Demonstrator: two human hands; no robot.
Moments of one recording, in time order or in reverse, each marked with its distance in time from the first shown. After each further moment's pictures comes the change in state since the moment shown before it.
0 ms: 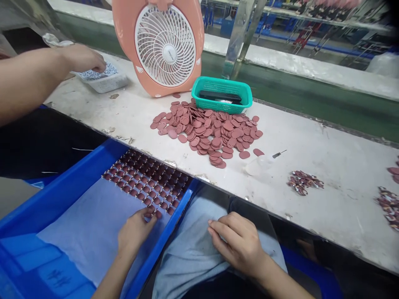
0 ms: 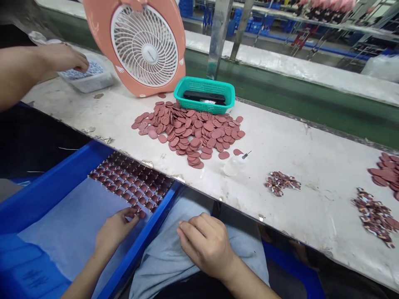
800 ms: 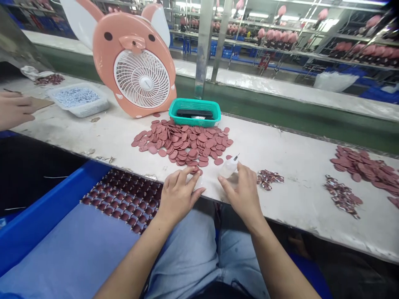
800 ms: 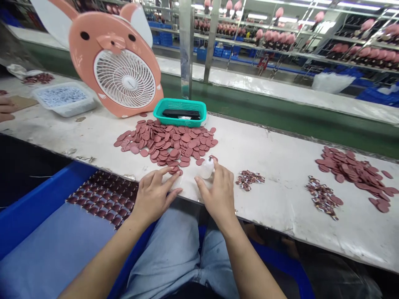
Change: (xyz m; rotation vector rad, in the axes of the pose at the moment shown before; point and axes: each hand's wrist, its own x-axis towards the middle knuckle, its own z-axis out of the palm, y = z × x) left_hand -0.037 0.194 -0.030 0.034 0.745 1.293; right_hand 0.042 0.073 -0.047 -0.130 0.323 0.631
